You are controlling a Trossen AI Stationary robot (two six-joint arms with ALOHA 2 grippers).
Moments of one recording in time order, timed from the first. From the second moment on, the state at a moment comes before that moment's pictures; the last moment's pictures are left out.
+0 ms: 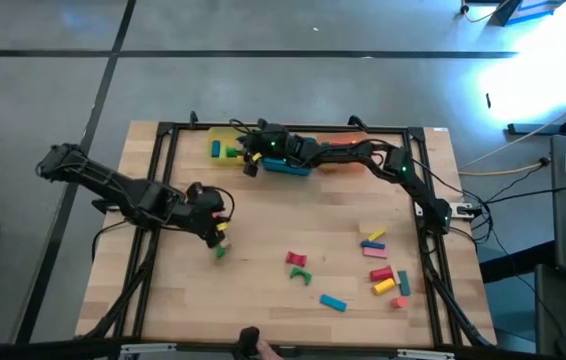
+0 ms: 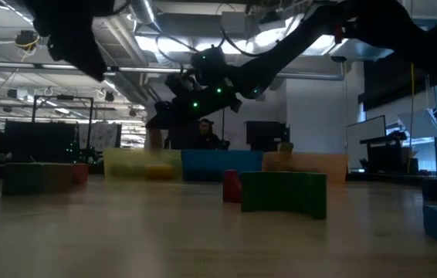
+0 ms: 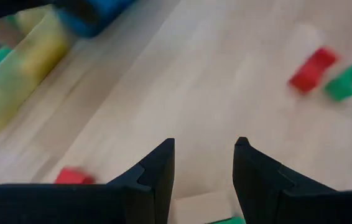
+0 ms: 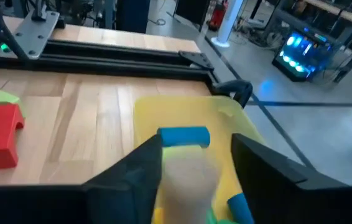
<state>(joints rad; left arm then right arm) -0.34 1.10 0.87 -0.80 -0.49 -0.75 -0.34 2.34 1.73 0.34 -0.04 -0.26</state>
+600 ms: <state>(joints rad) 0.04 1.12 0.87 -1.10 -0.37 -0.41 -0.34 2.03 1.73 -0.17 0.01 -0.30</state>
